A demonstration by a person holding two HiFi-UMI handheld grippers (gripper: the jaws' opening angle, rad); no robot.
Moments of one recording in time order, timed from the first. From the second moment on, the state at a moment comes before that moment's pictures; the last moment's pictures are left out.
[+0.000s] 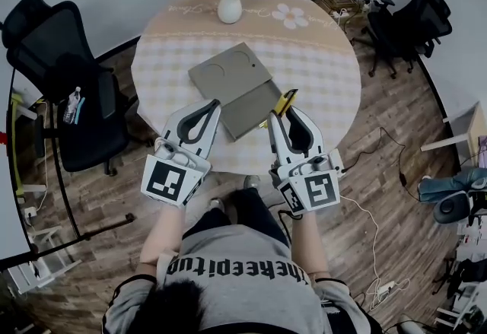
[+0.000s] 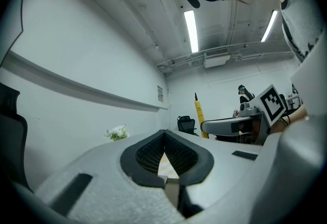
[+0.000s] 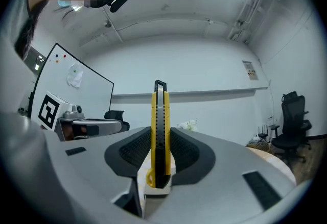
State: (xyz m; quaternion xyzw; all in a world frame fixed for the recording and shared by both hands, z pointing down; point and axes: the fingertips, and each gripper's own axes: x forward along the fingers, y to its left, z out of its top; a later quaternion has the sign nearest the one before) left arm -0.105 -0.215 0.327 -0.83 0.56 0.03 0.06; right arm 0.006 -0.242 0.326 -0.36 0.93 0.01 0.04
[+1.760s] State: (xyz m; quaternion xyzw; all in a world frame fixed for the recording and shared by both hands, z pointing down) left arm -0.137 -0.281 0.402 -0.67 0.74 0.00 -0.06; right arm -0.045 -0.350 0.539 -0.01 0.96 0.08 -0.27
